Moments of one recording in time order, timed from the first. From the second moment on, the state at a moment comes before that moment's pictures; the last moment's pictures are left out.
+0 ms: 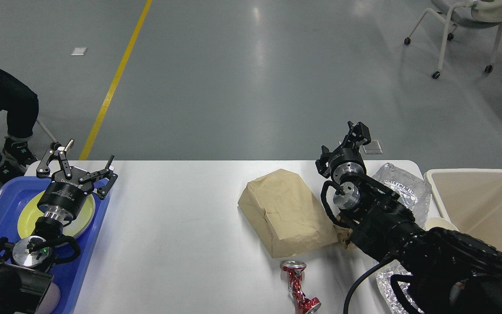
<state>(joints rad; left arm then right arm) -0.51 0.25 -1.24 -0.38 -0.17 -0.77 0.03 0.89 0.17 0.50 0.15 0.29 -0.03 0.41</state>
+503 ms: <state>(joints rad) -0.51 0.25 -1.24 -0.38 -0.17 -0.78 0.03 0.89 0.17 0.50 0.15 0.29 -0.03 0.41</state>
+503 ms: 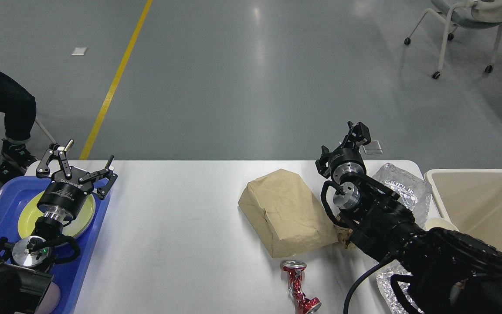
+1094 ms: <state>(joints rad) -0.51 0.25 -1.24 -0.38 -0.17 -0.78 0.03 0.89 0.17 0.50 0.15 0.29 -0.03 0.41</state>
